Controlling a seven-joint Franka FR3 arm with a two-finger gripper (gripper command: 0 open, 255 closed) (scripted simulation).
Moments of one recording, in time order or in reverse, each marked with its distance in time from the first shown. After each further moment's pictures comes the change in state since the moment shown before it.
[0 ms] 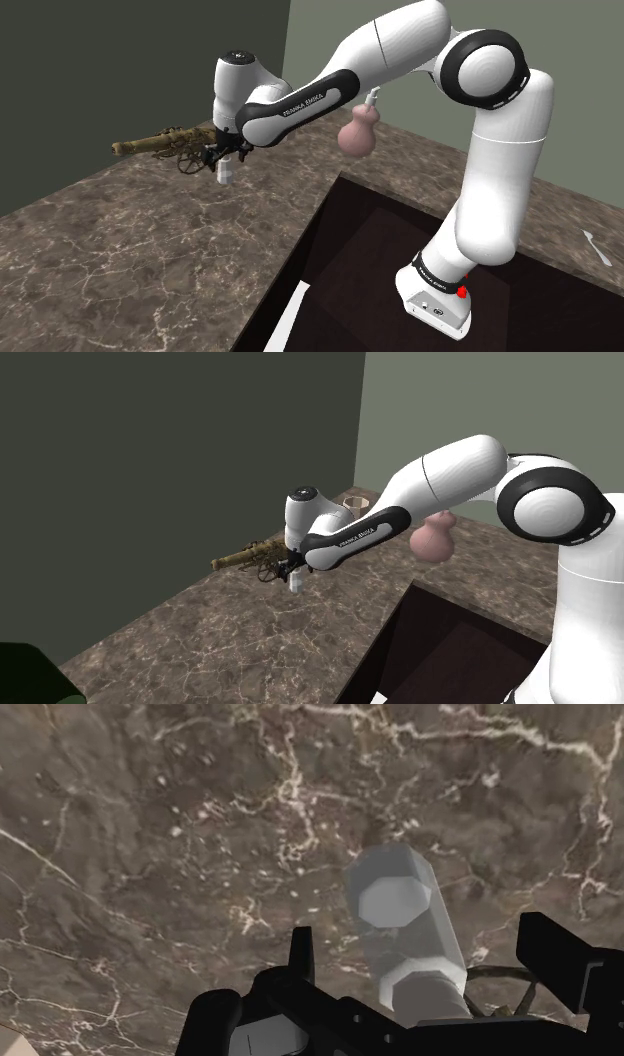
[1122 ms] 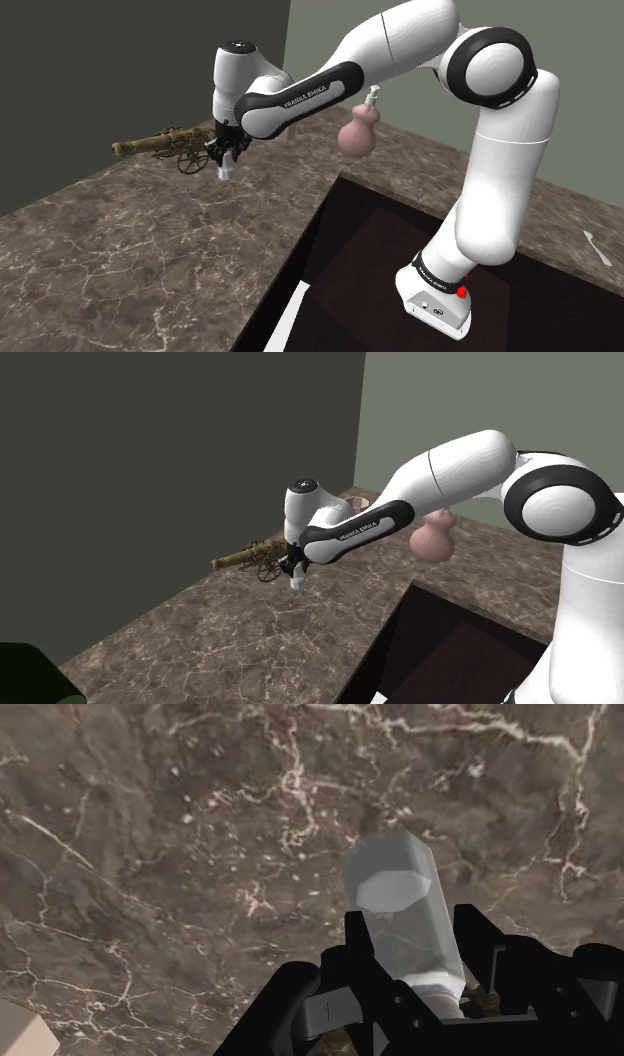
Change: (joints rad) arm -0.005 -0.027 0.008 0.015 0.018 -0.039 -0.016
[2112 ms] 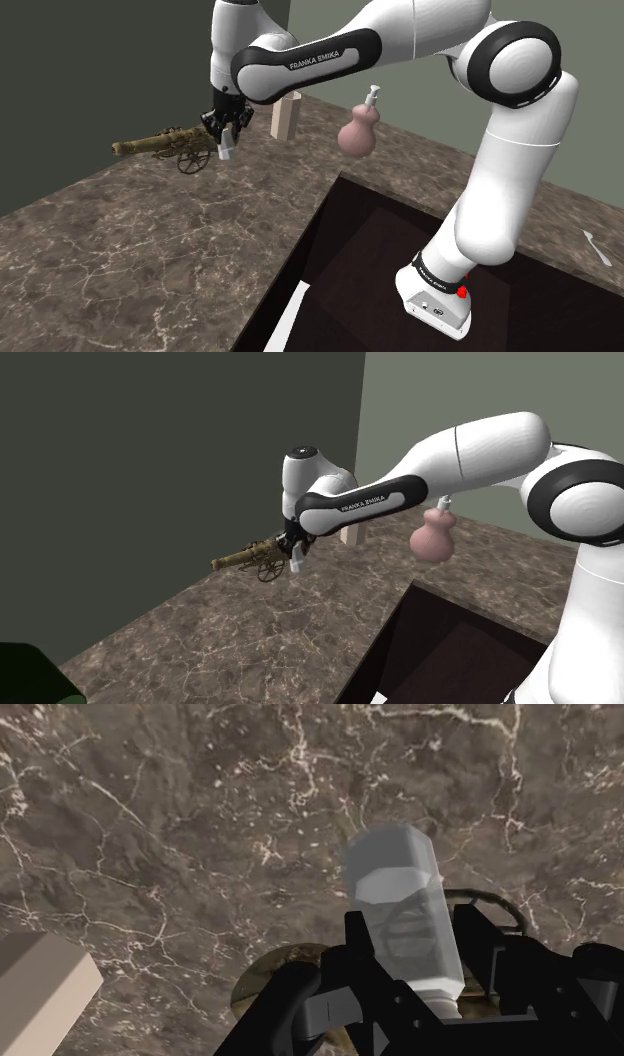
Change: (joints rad) arm -0.010 -0.082 0.022 0.094 0.059 -0.168 -0.055
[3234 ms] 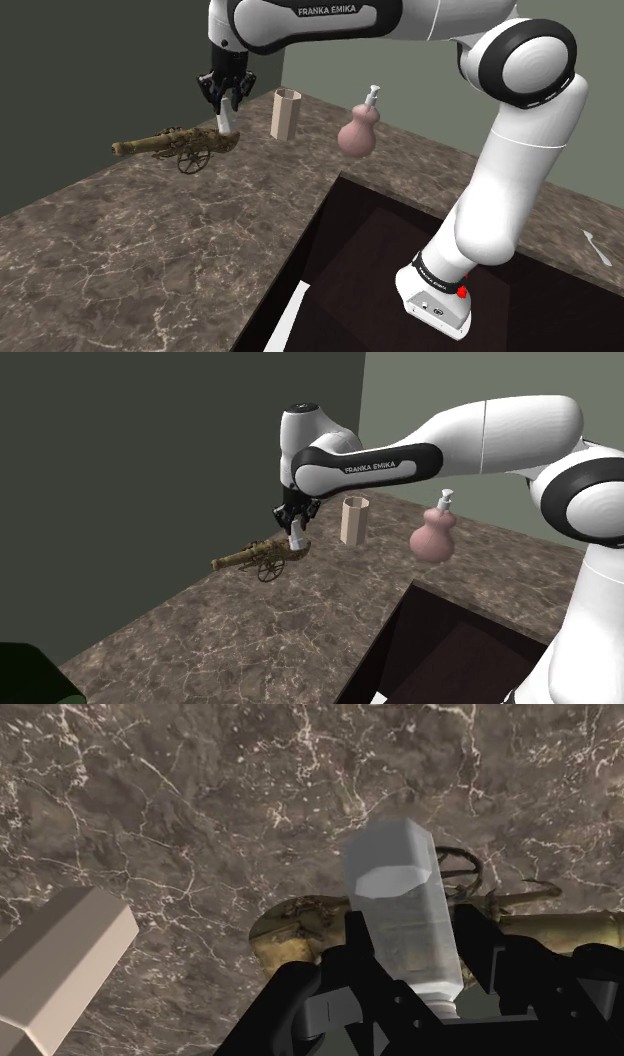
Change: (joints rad) arm 0.000 -0.042 0.010 0.171 0.037 -0.207 -0.047
